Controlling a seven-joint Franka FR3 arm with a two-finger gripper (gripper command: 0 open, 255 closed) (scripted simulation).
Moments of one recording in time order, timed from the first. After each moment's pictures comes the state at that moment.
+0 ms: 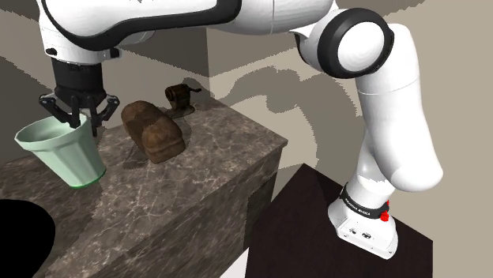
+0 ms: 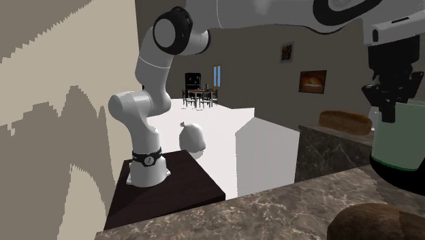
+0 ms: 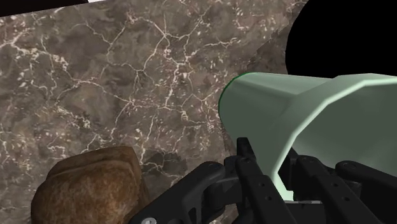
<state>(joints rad) 0.48 0.54 0.25 -1.18 0.00 1.94 0.94</state>
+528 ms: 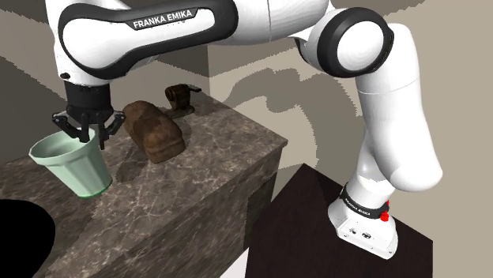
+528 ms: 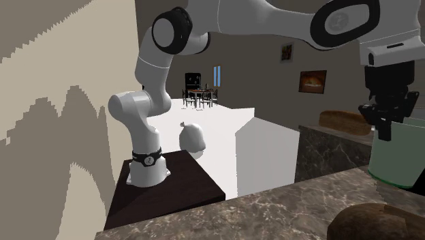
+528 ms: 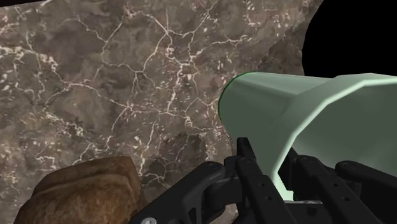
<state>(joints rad) 0.47 0.54 0.25 -1.30 0.00 2.04 0.93</state>
